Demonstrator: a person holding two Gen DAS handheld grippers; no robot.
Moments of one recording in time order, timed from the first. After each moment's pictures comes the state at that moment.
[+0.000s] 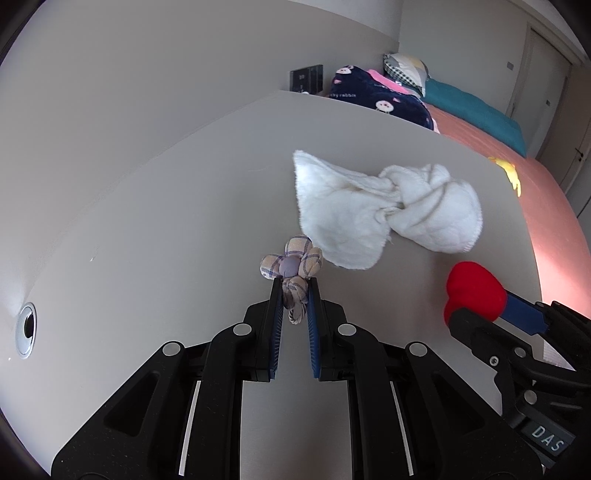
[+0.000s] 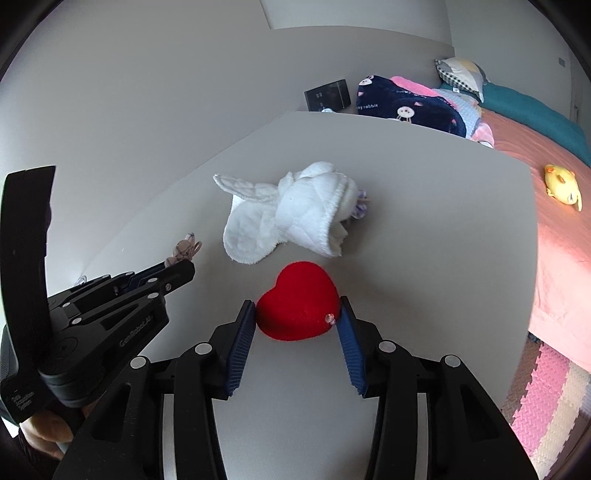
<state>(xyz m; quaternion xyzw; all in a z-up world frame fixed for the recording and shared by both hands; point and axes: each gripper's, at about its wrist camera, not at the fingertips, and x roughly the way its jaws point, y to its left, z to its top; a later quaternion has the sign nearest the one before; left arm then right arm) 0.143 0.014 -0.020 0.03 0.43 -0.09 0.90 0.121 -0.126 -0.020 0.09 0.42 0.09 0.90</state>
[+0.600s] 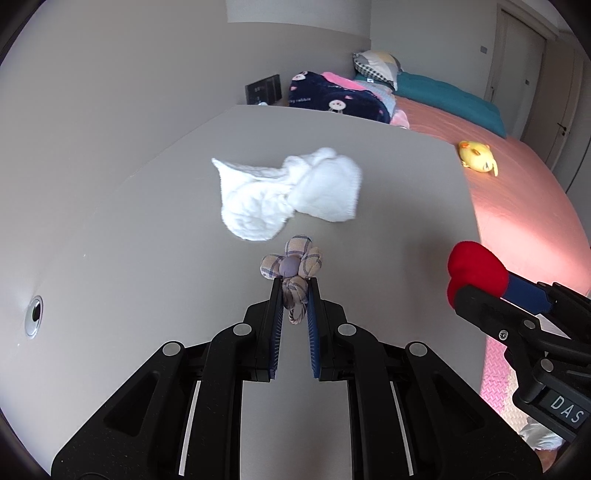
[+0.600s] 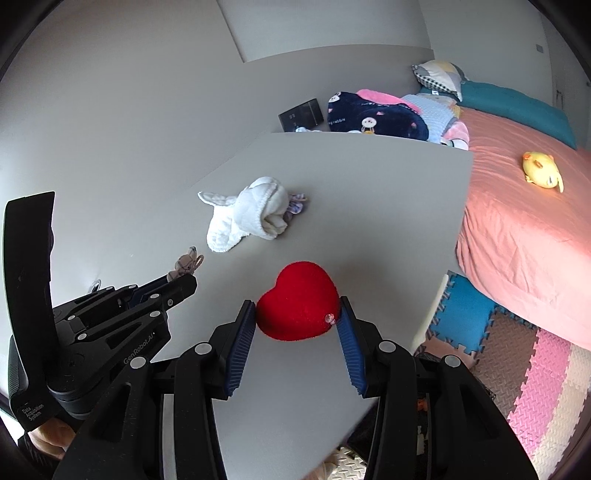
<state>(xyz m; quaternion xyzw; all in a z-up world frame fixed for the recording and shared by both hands) 0.087 -0.052 0.001 0.07 0.41 -0.12 0.90 0.060 -0.191 0.001 0.13 0.39 0.08 0.91</state>
